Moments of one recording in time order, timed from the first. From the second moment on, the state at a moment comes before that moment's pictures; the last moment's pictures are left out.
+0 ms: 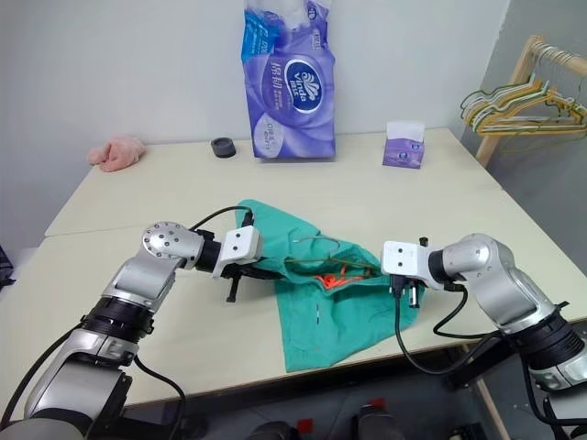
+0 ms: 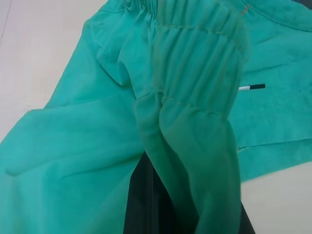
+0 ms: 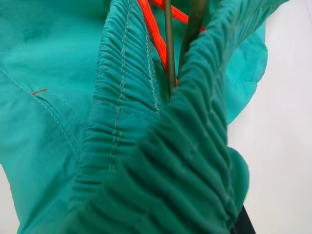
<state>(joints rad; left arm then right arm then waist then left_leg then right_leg) -0.64 0.62 -0.25 0.34 -0.06 0.01 -1.36 -0.52 -0.86 0.37 -0.16 -0.05 0.41 1.14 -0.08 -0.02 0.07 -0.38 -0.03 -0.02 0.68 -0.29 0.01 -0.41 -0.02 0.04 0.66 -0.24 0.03</state>
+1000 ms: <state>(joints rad) -0.73 0.65 -0.16 0.43 -0.25 0.27 -1.52 -0.44 -0.96 0.26 -0.35 0.22 0.67 1.24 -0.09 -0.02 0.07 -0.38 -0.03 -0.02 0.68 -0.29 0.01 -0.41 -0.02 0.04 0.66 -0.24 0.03</state>
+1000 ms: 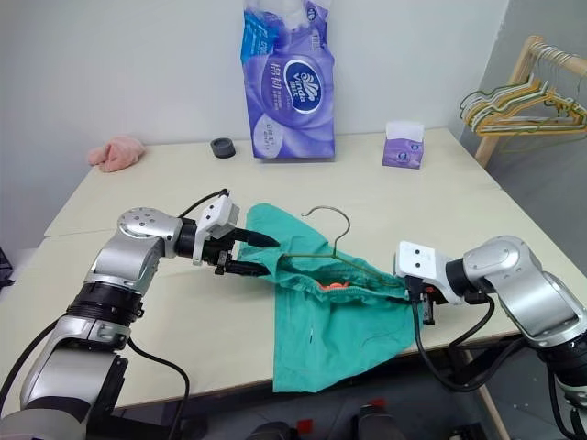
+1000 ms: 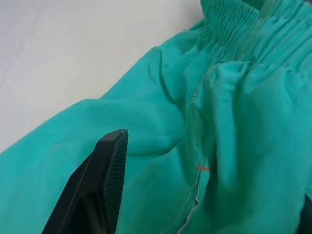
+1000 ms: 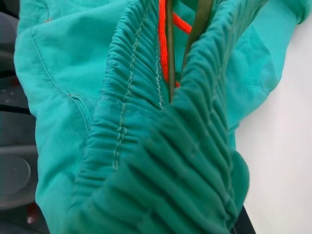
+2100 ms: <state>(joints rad) -0.68 0.75 -0.15 0.26 -0.33 0.46 -1.54 -0.40 -1.01 0.26 -0.34 0.22 0.65 1.24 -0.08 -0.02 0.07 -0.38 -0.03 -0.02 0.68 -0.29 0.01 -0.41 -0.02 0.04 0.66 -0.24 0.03</state>
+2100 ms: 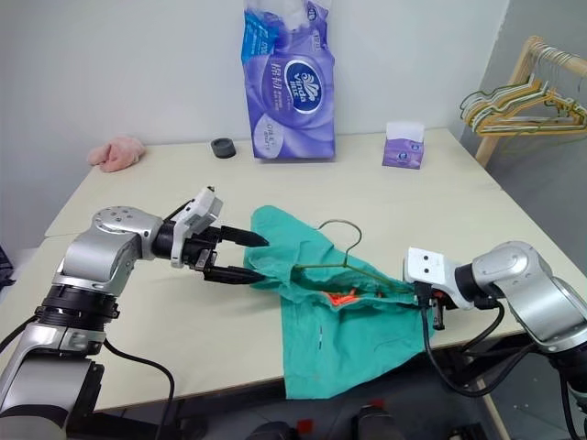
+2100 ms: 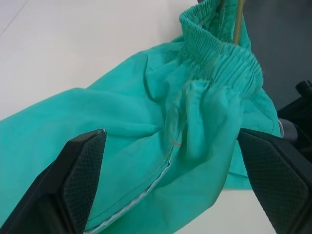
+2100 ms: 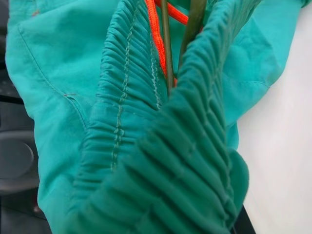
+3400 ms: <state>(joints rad) -0.62 0.72 -0.15 0.36 -0.22 0.03 -1.56 -0.40 -1.03 0.25 -0.37 0.29 0.73 1.22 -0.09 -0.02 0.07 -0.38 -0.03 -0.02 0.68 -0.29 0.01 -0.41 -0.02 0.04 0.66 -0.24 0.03</state>
